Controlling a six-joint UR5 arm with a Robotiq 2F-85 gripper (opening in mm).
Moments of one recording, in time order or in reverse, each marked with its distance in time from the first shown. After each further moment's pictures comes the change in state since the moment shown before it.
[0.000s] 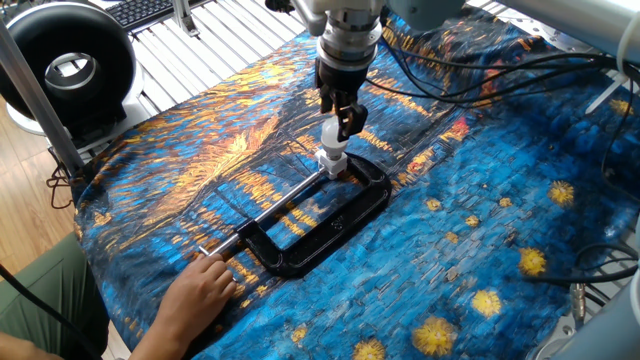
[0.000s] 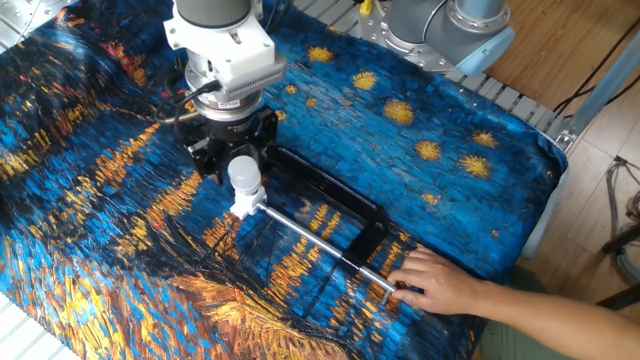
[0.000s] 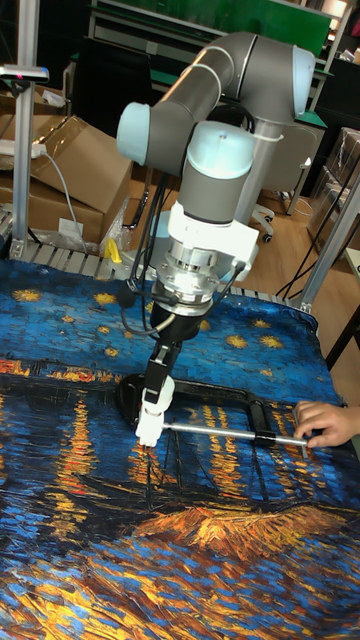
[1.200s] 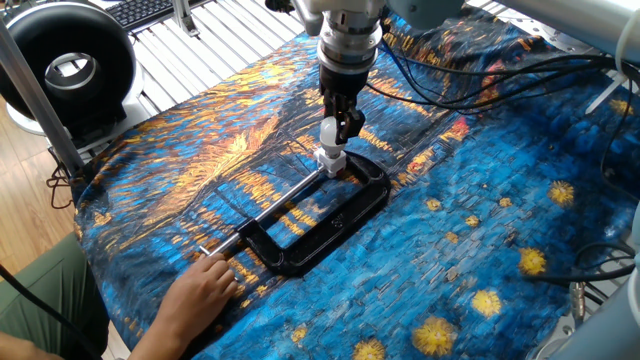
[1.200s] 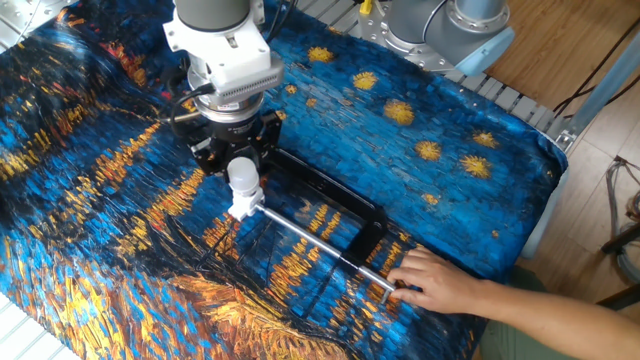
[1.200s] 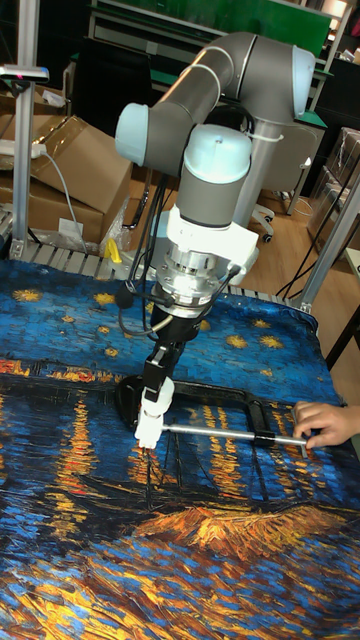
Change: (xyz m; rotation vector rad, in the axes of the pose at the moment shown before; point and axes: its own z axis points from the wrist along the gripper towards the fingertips) arm -0.003 0.011 0.004 -0.039 -0.013 0.085
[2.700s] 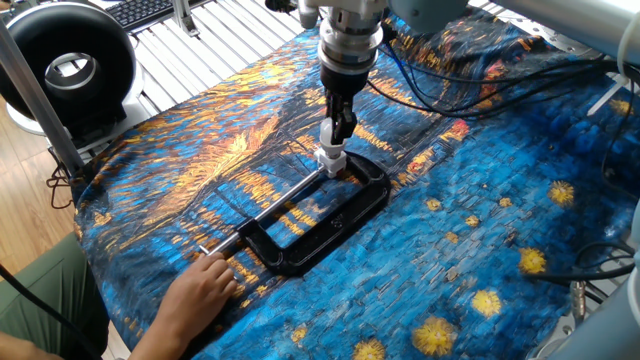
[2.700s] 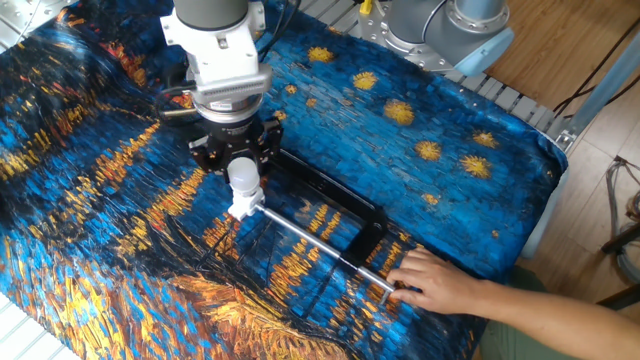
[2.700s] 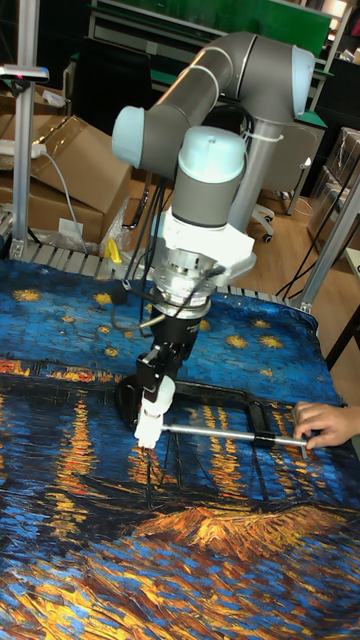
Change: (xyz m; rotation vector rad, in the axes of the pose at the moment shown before) arm -0.003 -0.009 0.003 0.025 -0.033 0.281
